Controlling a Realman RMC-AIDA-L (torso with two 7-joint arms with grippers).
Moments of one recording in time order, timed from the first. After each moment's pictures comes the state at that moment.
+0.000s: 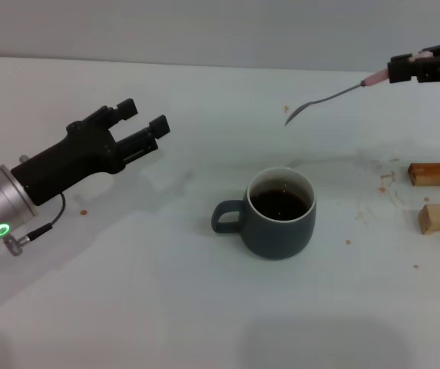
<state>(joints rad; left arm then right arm) -0.60 -1.97 -0.75 0.02 2.88 1.46 -0.94 0.79 1.86 -0.53 -0.87 -2.19 -1.84 2.00</state>
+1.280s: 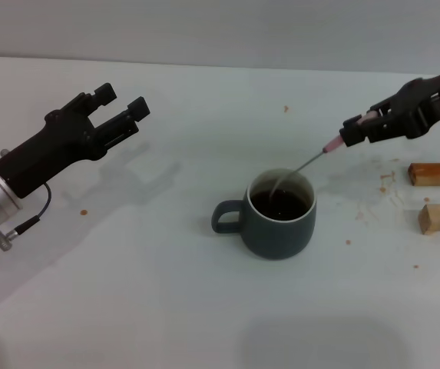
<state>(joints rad) -0.58 -1.96 -0.82 0.02 2.88 1.49 -0.93 0.86 1.89 -0.76 -0.82 -2.28 -1.78 2.03</state>
